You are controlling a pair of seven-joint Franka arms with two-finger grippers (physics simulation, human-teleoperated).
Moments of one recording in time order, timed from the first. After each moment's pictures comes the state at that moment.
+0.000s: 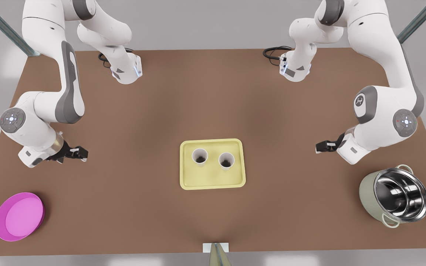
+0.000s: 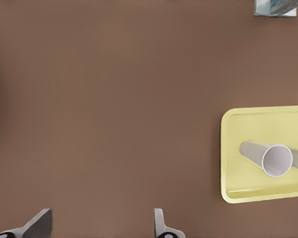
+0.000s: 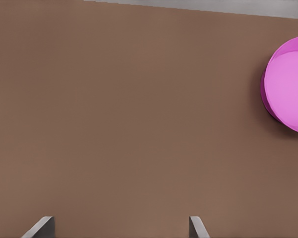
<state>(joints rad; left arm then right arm) -0.13 0.34 0.06 -1.40 -0.16 1.68 -0.04 -0.03 0.24 0.00 -1.68 -0.03 2.00 -0.09</state>
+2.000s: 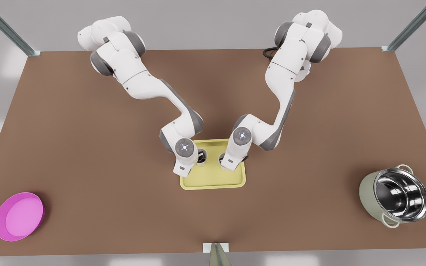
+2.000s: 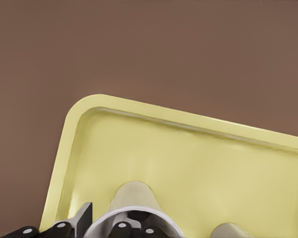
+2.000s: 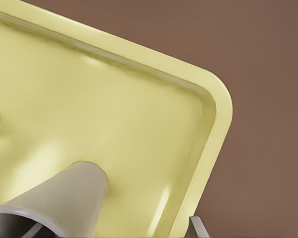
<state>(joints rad) -0.63 0.79 0.03 -1.41 -0.04 2.26 -0.84 0.52 0.88 0.12 -1.22 -0.06 2.00 0.24</state>
